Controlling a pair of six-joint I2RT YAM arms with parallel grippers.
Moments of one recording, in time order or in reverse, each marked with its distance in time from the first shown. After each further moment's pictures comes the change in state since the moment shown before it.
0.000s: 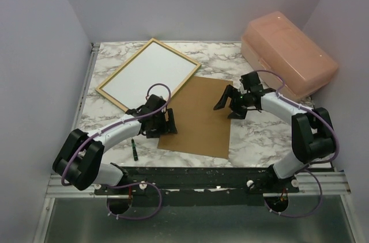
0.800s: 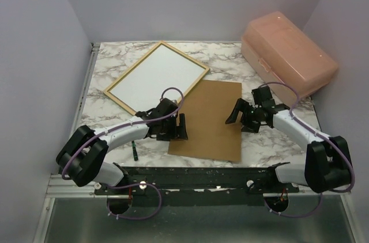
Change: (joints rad) left arm -0.122 0.043 0.016 0.075 0.081 -0.019; right arm -0.047 -0.278 -0.267 -0.082 0.108 -0.062
